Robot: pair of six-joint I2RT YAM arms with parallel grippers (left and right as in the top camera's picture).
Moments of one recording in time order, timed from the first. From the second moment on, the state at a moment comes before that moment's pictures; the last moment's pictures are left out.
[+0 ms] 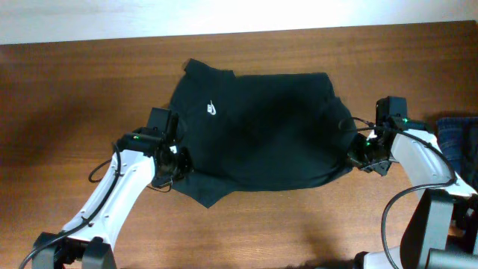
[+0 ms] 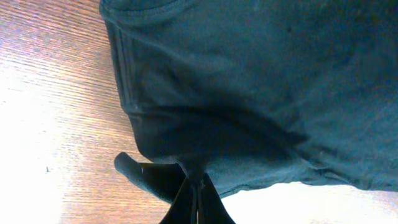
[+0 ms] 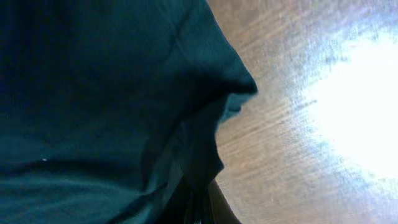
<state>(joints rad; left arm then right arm) -0.24 1.54 1.03 -0.90 0.12 -0.54 -0.21 1.62 1.00 -0.84 -0.11 0.39</state>
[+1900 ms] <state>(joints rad) -0.10 1.54 1.03 -0.68 0.08 -0.54 -0.21 1.77 1.01 -0.49 -0.13 0.44</state>
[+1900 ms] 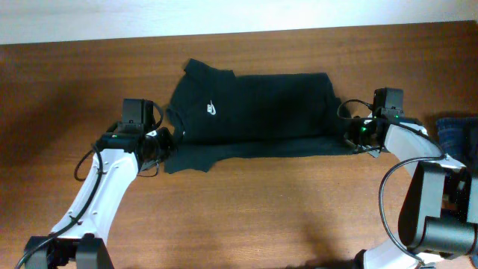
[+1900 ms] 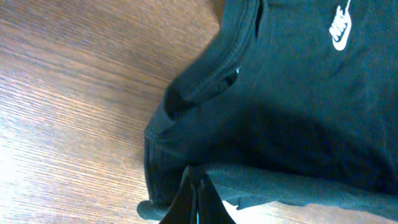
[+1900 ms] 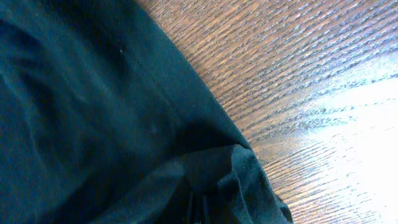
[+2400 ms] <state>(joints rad) -0.10 1.65 1.04 -0.63 0.05 -0.49 -0.21 1.77 1.05 -0.50 -0.16 0.37</state>
